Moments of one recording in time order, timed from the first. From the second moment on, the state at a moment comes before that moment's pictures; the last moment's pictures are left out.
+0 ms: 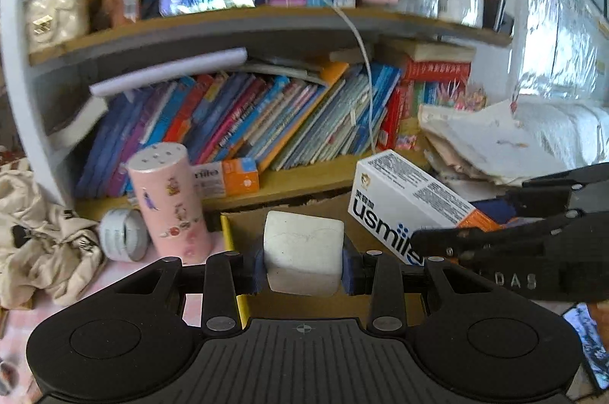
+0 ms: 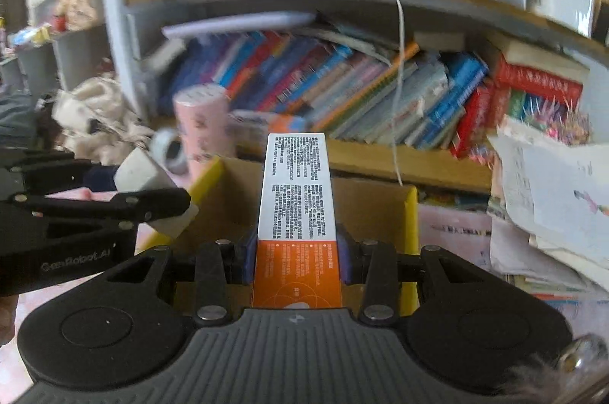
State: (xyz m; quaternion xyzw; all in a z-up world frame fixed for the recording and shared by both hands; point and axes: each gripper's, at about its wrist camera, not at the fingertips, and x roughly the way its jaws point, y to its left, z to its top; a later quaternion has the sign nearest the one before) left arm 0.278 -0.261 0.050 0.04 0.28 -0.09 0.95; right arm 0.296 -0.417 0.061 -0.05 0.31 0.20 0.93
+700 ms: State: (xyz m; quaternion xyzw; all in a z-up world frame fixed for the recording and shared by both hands) left arm 0.339 -0.286 -0.021 0.11 0.39 -0.11 0.91; right arm 0.355 -0.406 -0.014 -0.09 0.43 0.19 0.88
